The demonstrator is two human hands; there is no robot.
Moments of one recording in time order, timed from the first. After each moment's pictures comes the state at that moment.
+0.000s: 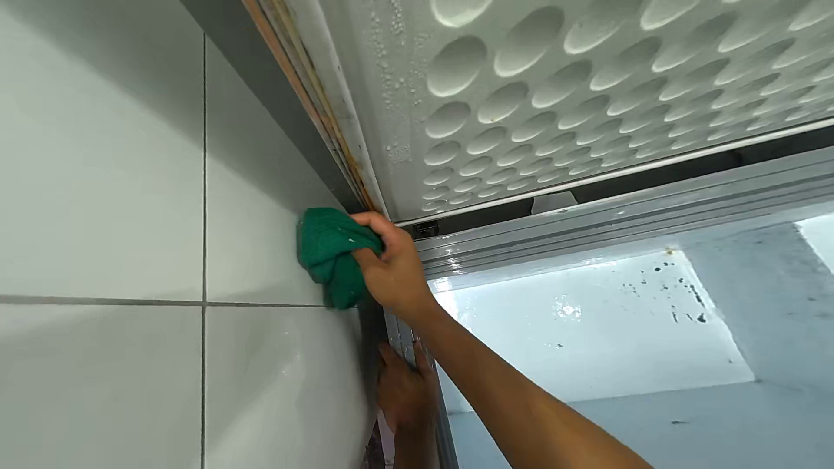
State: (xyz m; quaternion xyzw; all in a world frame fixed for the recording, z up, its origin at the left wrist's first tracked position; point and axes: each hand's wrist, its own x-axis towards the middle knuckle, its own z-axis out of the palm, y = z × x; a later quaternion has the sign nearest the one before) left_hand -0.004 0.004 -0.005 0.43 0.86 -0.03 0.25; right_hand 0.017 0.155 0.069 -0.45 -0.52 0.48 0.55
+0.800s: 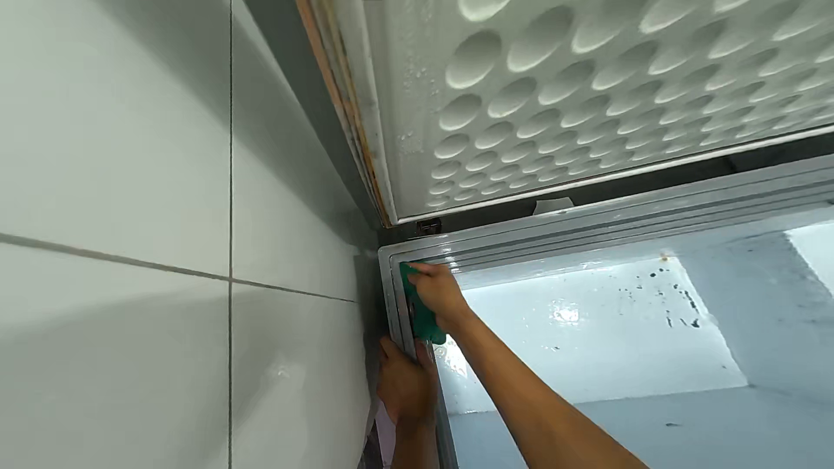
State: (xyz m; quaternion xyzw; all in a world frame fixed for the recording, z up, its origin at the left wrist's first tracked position) left_hand -0.004 -0.001 -0.014 0.43 0.87 0.00 0.24; right_hand 0.064 0.121 0.010 -0.67 -0.36 0.58 0.28
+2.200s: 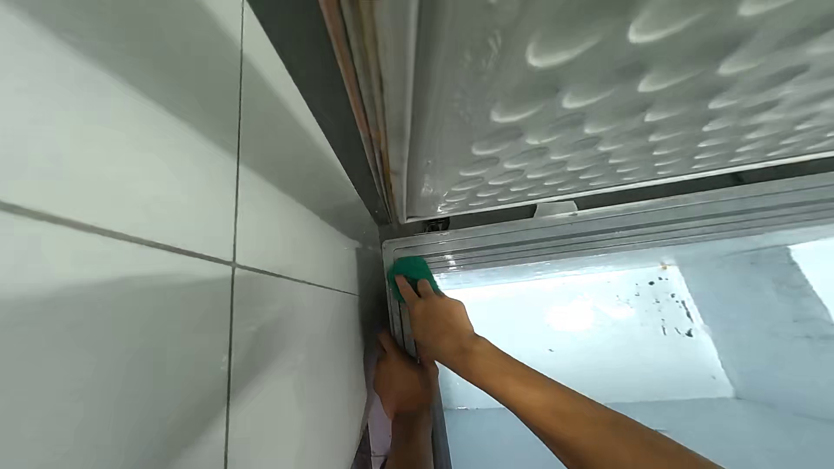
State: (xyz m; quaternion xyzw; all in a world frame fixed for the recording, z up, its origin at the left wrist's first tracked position) left_hand -0.008 0.002 -0.007 0.43 0.87 0.01 0.26; right_hand 0.055 0.090 0.033 -0.60 -0.73 0.31 -0.11
